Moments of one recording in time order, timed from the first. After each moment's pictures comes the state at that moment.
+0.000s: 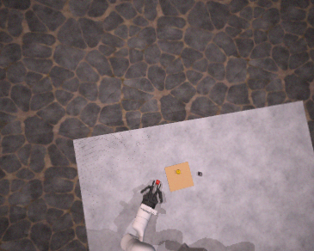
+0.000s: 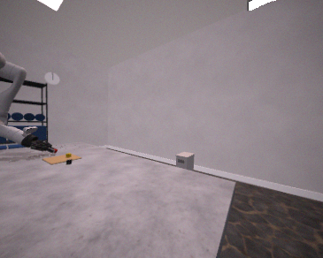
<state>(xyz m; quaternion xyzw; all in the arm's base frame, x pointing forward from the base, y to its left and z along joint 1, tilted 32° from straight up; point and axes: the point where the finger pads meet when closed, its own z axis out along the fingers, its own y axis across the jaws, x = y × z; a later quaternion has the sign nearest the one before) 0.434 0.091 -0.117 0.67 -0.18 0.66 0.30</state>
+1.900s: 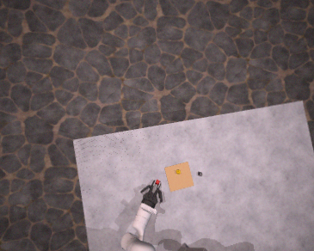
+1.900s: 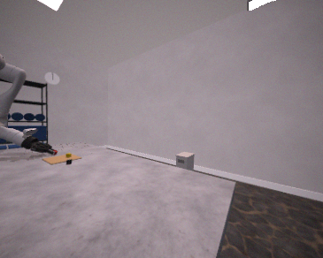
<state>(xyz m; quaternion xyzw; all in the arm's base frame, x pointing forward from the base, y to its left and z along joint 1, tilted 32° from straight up) 0.437 0.087 -0.126 0.67 -0.18 0.66 0.30</state>
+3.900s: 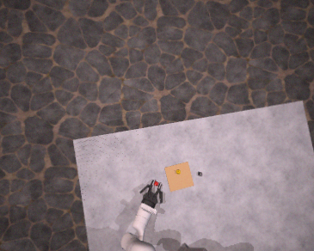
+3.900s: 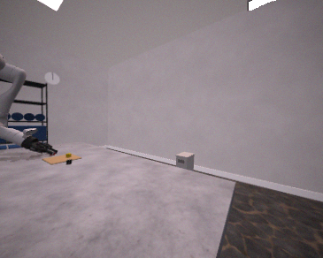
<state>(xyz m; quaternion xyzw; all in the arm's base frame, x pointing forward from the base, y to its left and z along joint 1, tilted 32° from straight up) 0.437 0.087 -0.126 0.67 -0.18 0.66 0.30</state>
